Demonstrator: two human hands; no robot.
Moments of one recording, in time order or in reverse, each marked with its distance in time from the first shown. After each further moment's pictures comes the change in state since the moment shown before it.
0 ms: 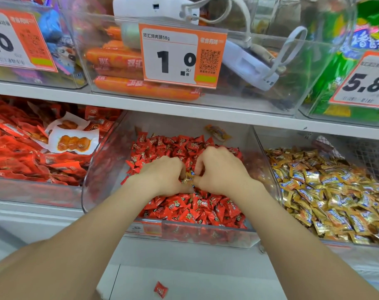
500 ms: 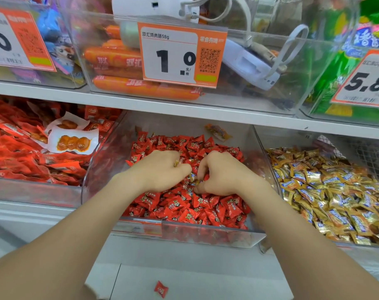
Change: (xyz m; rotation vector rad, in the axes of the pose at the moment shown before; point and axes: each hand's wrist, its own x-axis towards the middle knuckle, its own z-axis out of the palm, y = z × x) left_hand -0.016 -0.002 -0.019 -0.207 0.090 0.000; right_hand 0.000 0.013 -0.007 0.122 -0.205 -0.047
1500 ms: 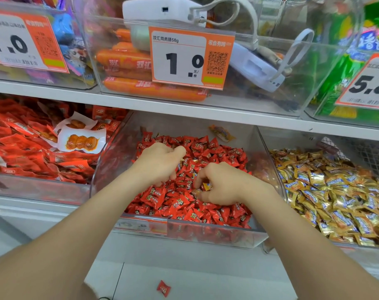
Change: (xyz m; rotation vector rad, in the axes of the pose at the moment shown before) left_hand -0.012 0.010 -0.014 -0.474 0.095 -0.266; right_hand -0.002 0.000 0.012 -0.091 -0.156 -0.106
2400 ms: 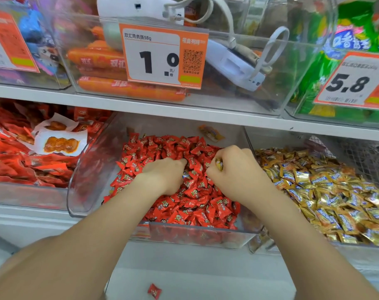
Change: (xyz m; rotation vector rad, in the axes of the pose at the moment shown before) left_hand 0.036 -0.003 0.055 0.902 -0.166 0.219; right_hand -0.045 0.015 -0.017 0.146 0.555 0.141
